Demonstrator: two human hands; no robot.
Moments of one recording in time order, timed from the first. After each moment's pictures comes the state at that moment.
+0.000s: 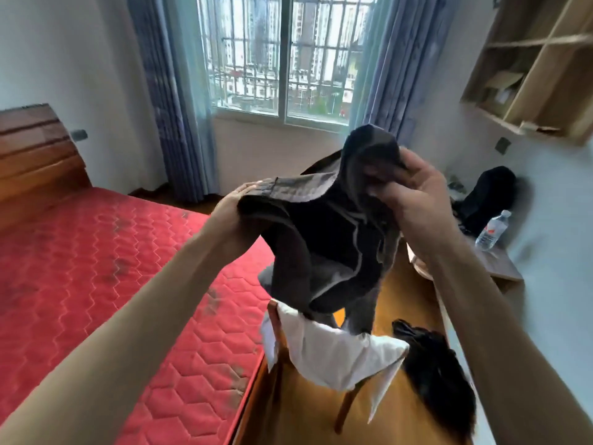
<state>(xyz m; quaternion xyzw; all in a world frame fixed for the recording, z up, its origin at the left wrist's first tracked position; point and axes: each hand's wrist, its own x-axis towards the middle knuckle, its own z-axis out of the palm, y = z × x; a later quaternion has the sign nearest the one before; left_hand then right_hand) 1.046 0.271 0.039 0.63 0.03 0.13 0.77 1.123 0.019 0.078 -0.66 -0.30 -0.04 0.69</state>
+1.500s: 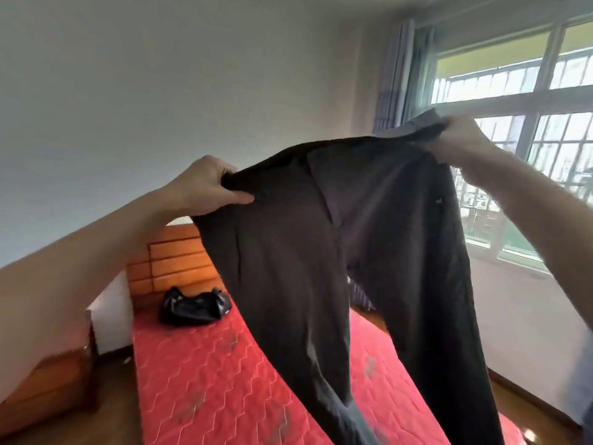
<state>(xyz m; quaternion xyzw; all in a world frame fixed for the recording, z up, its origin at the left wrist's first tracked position) 0.732 0.627 0.269 0.87 0.31 0.36 0.16 1.072 0.423 0.340 -0.65 -0.52 -0.06 0.55</state>
